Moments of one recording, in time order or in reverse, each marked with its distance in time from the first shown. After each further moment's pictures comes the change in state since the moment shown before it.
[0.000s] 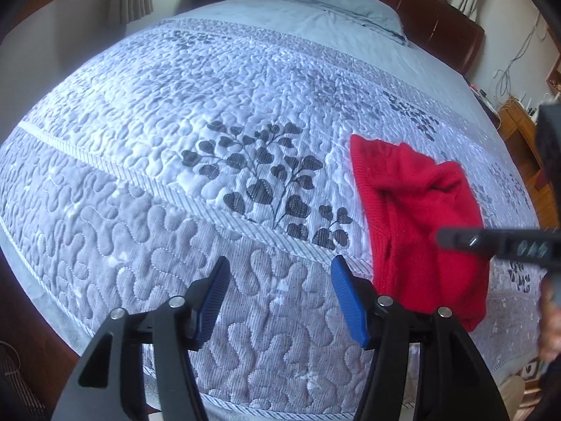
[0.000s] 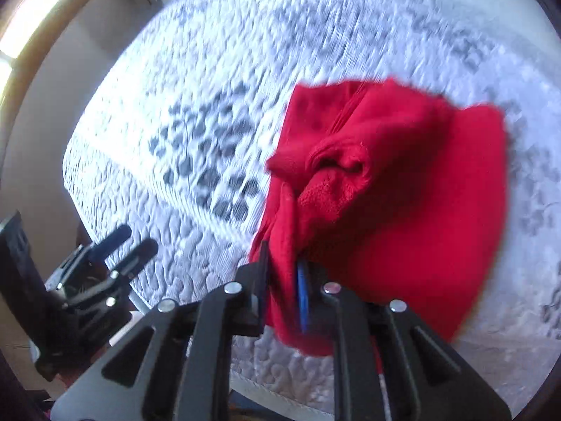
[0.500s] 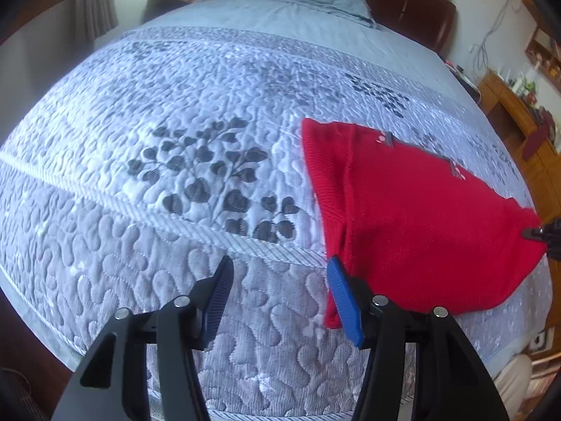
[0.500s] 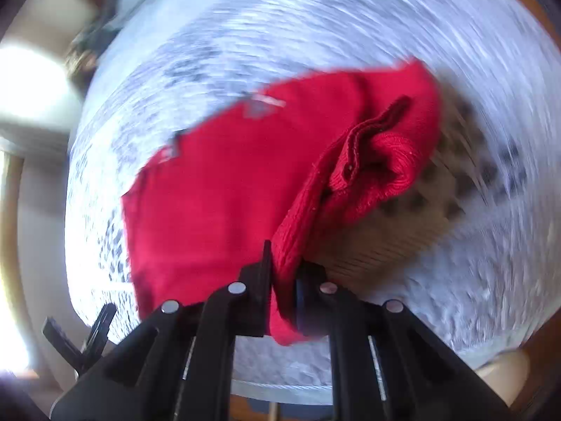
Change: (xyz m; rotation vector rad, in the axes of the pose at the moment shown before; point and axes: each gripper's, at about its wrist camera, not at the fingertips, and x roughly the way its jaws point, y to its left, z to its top) left arm 0.006 -0.047 -0.006 0.100 0.008 -0.045; right arm -0.138 -0.229 -0.095 0.573 -0.196 -0.052
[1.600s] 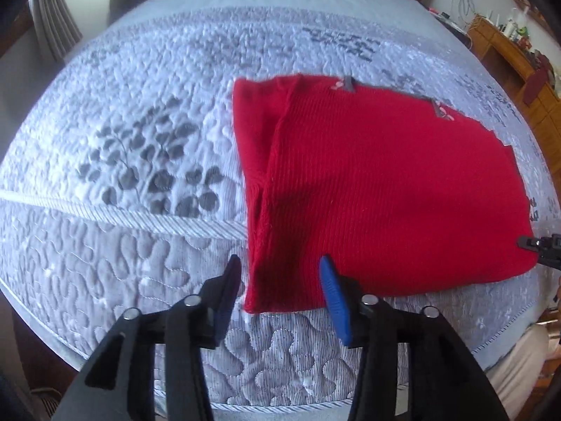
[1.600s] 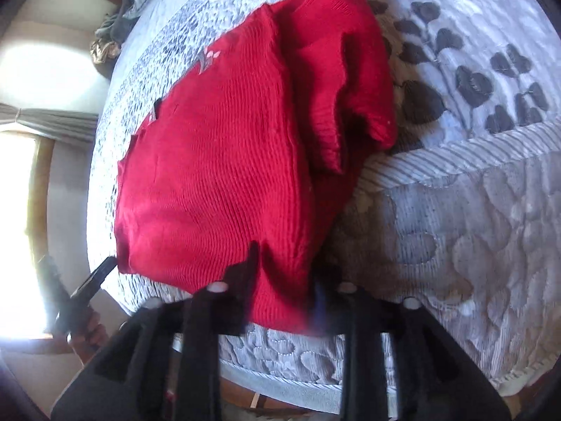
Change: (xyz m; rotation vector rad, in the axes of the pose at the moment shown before) left arm 0.018 -0.078 -0.013 0.175 0.129 0.053; right arm 0.037 -0.144 -0.047 0.050 0.089 0.218
